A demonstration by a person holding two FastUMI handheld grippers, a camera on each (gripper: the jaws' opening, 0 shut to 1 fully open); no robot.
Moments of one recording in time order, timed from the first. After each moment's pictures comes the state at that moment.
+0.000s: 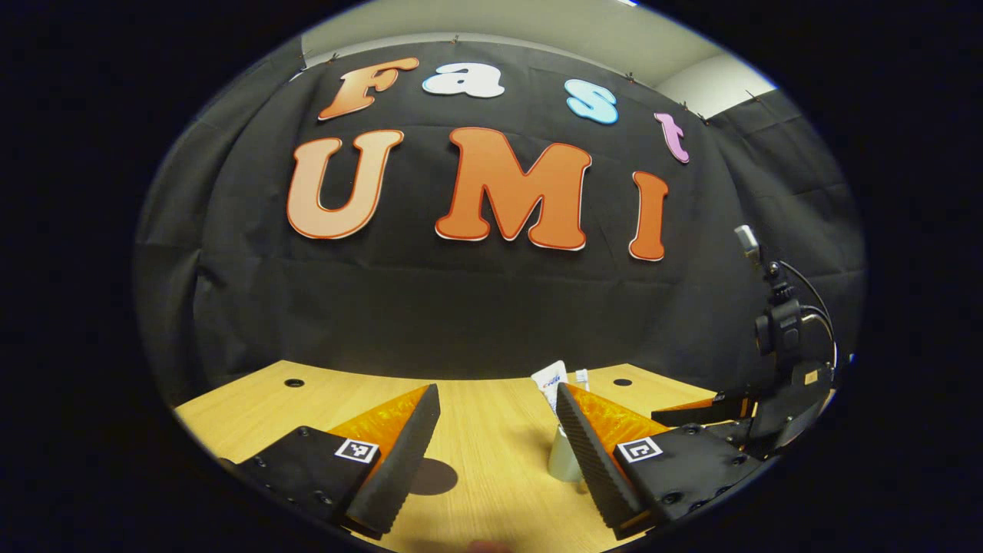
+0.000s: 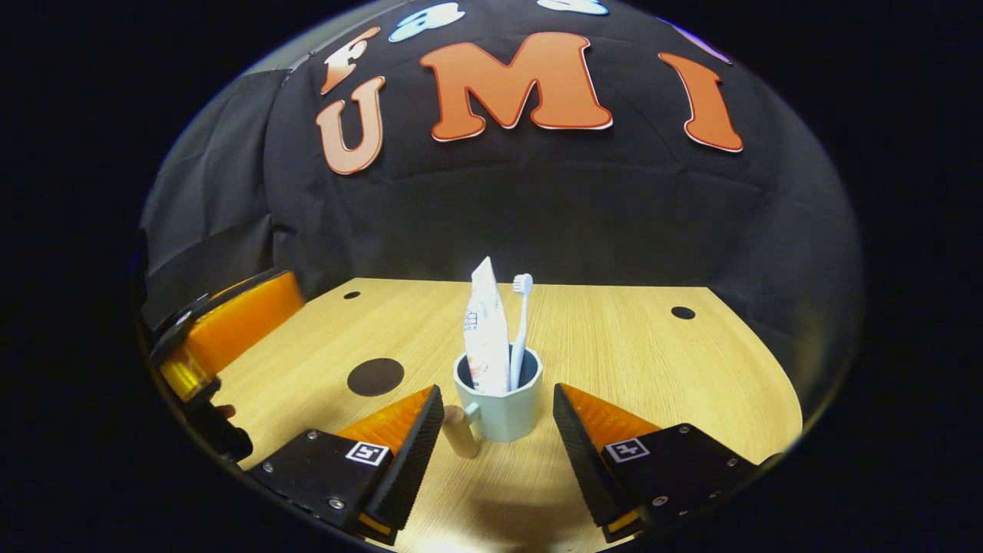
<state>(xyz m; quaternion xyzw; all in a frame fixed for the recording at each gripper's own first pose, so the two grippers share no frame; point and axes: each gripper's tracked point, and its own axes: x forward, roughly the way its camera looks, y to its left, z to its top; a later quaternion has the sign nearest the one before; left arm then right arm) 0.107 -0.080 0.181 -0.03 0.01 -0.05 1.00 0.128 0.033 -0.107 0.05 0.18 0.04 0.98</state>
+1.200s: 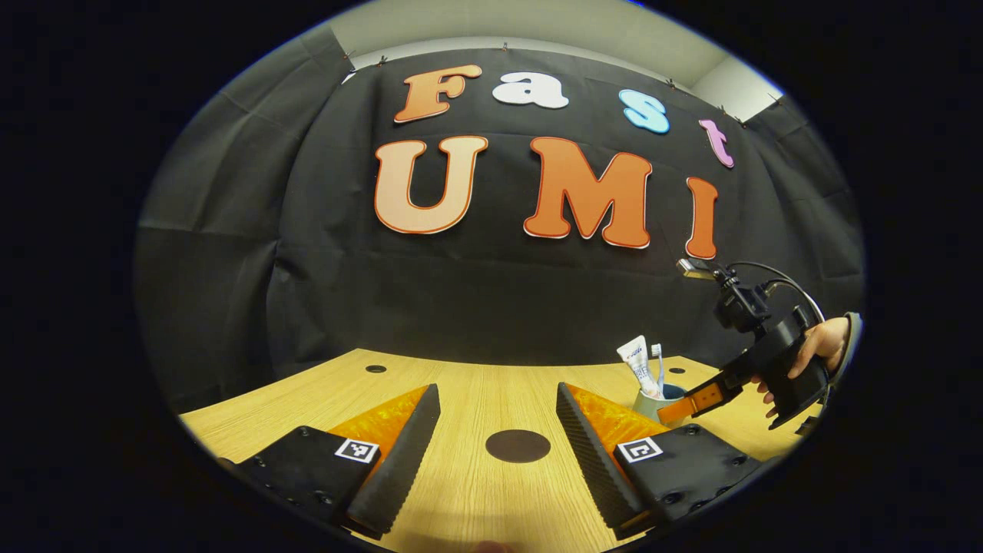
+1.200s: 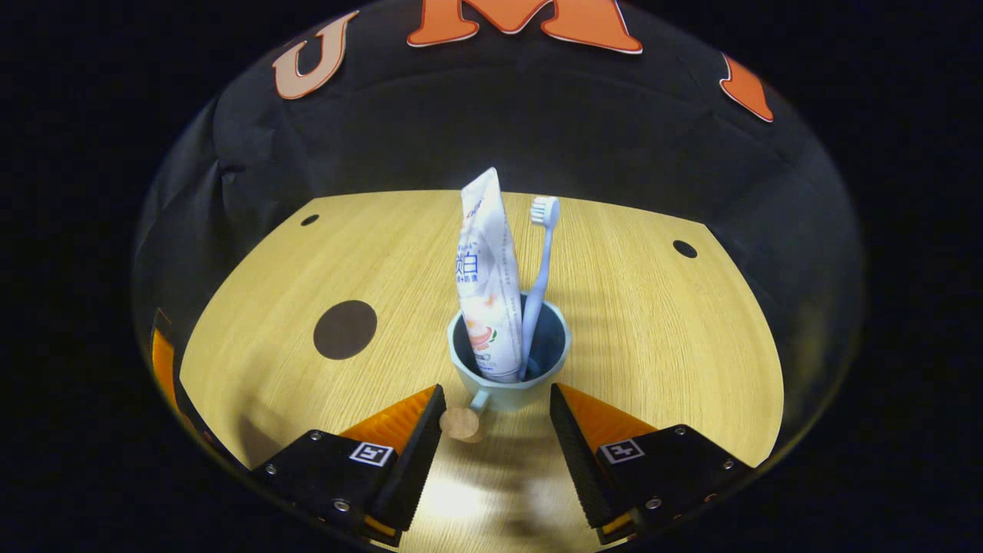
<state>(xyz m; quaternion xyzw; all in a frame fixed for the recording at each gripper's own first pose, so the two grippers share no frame) 0.043 0.031 0.156 -0.05 0.02 0.04 1.00 0.131 0.053 -0.150 0.02 0.40 0.00 0.92</state>
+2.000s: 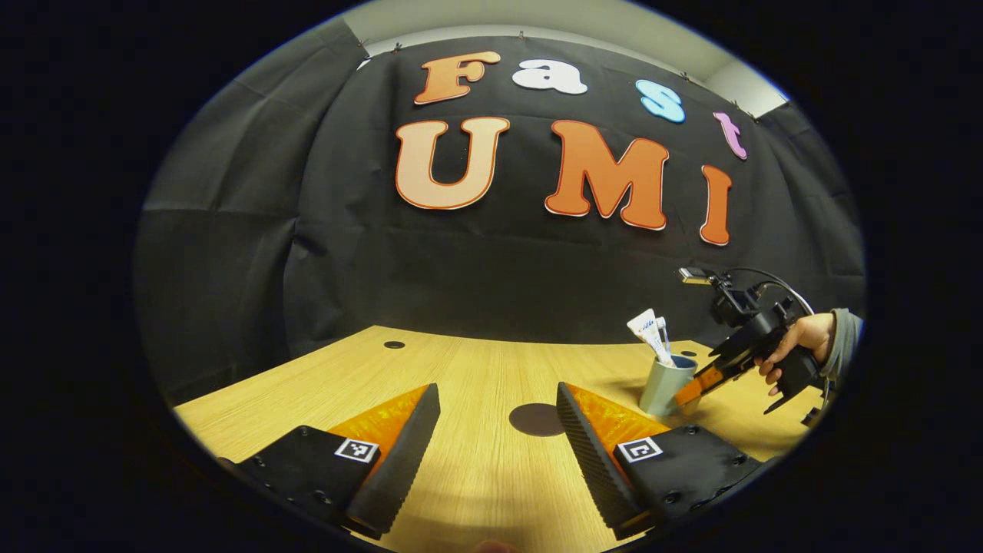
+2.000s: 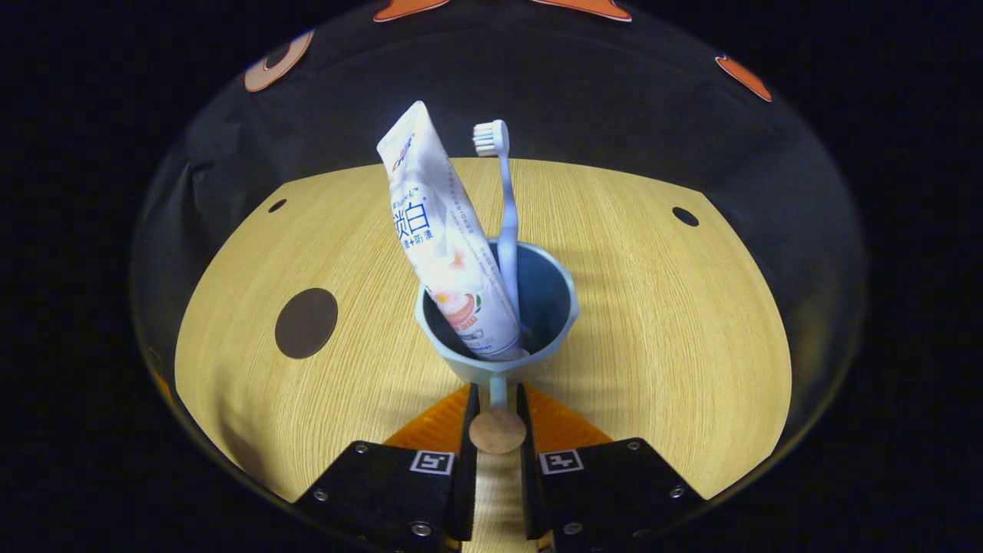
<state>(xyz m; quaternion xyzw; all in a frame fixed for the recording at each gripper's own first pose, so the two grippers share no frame) 0.021 0.055 0.122 -0.05 0.06 0.06 1.00 0.135 0.044 -0.180 0.03 0.45 -0.03 0.89</state>
